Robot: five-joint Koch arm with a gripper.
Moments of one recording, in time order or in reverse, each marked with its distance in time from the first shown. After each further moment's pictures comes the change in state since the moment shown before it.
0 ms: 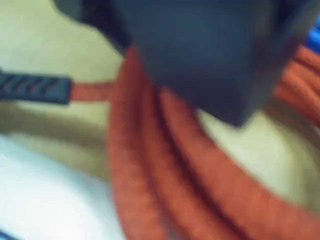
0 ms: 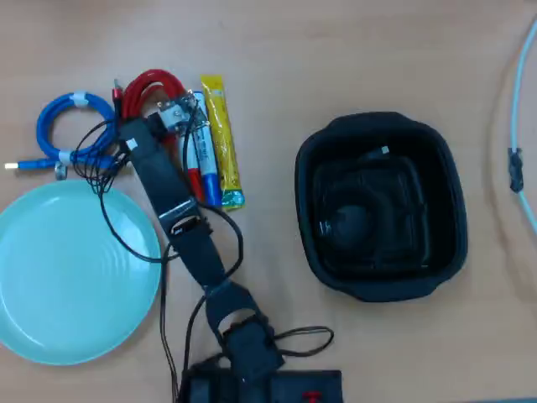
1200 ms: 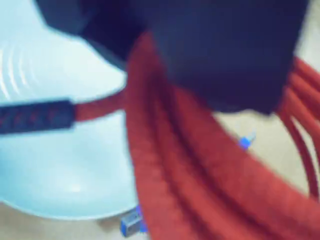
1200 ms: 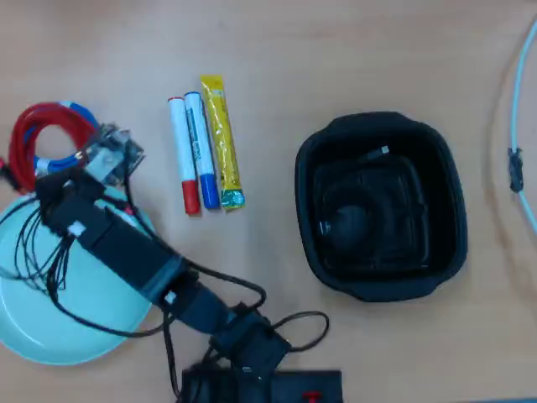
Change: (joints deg) arm -23.8 33.5 0.5 13.9 -11.7
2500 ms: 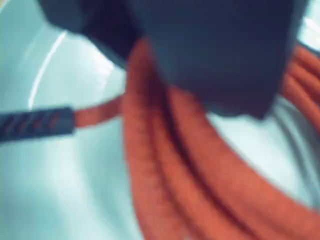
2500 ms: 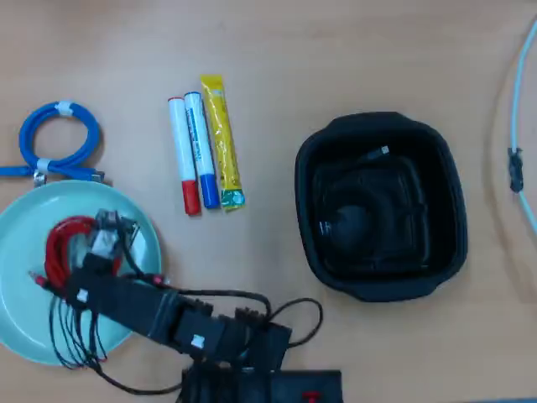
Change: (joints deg) arm -19.2 17.0 75.8 -40.6 3.1
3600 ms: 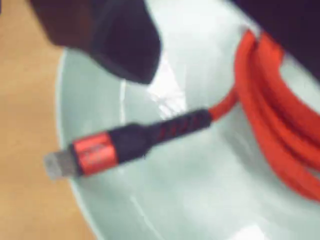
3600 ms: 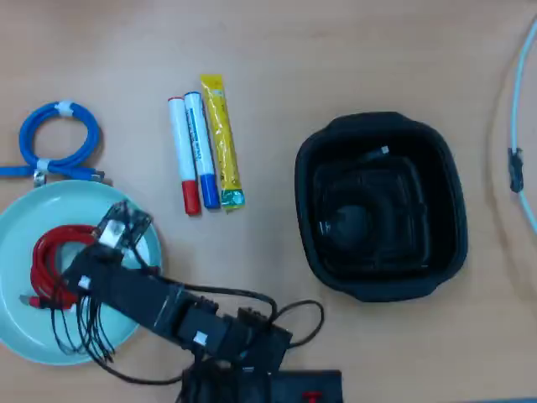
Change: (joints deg) arm 7.4 0.1 -6.1 19.2 -12.0
